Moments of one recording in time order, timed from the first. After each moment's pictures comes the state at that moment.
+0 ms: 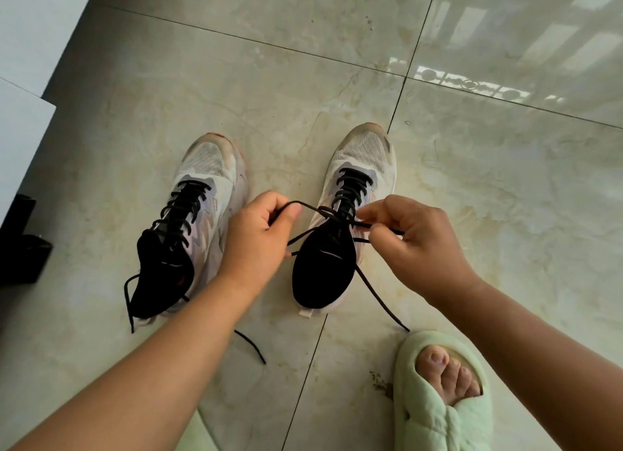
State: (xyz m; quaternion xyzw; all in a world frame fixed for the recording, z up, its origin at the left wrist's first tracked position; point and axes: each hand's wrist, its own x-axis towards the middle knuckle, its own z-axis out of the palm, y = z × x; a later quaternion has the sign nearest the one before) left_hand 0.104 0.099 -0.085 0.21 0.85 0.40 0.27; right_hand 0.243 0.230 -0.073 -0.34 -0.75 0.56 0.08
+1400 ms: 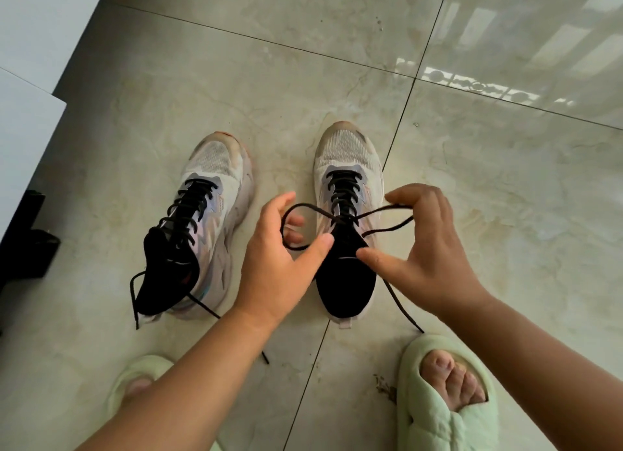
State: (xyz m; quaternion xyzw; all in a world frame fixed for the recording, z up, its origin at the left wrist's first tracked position) left_hand 0.133 0.087 -0.084 0.22 0.85 0.42 0.22; right_hand 0.256 0.229 -0.084 -0.29 -0.84 0.44 0.12
